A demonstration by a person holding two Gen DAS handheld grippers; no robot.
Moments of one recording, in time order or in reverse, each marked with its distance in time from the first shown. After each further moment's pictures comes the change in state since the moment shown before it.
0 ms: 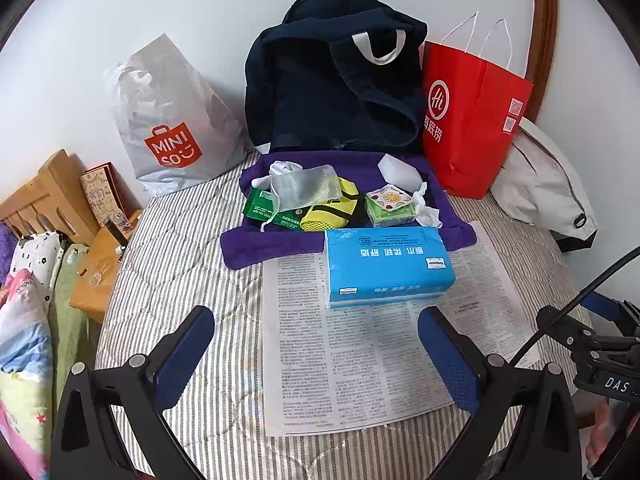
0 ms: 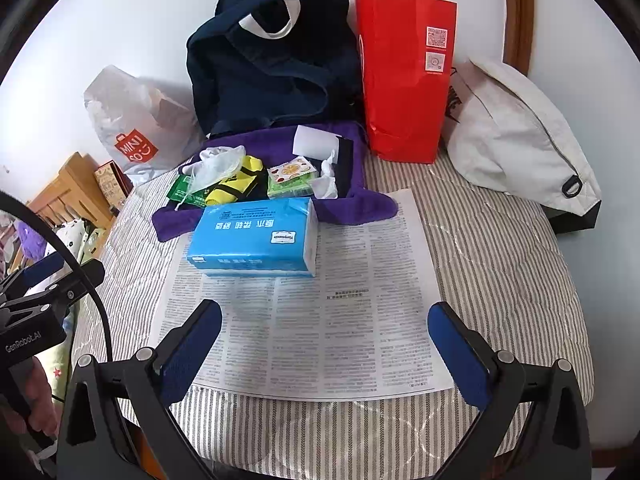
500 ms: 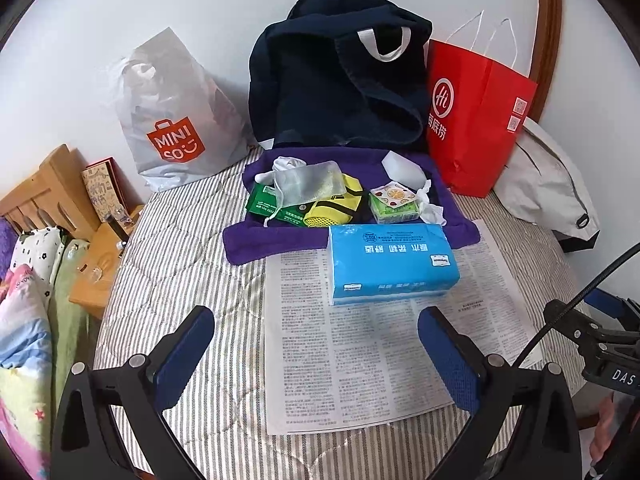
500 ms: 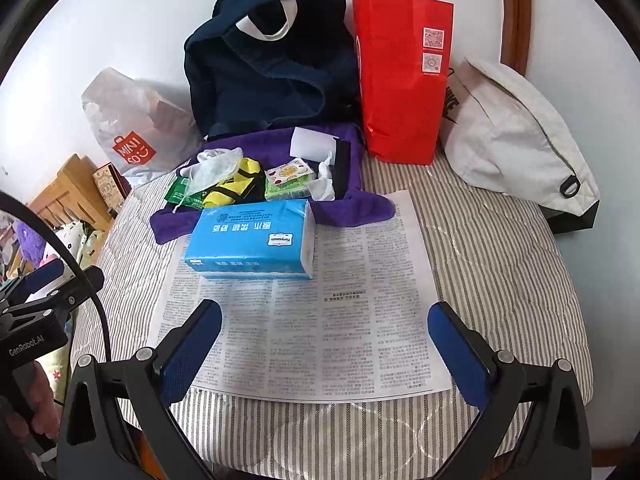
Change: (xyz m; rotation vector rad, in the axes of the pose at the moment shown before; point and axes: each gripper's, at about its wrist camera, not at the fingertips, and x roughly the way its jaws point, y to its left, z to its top) left arm 0.004 0.005 -0.002 -0.009 0.007 0.000; right arm -0.001 0.000 0.000 0.004 -0.004 -0.006
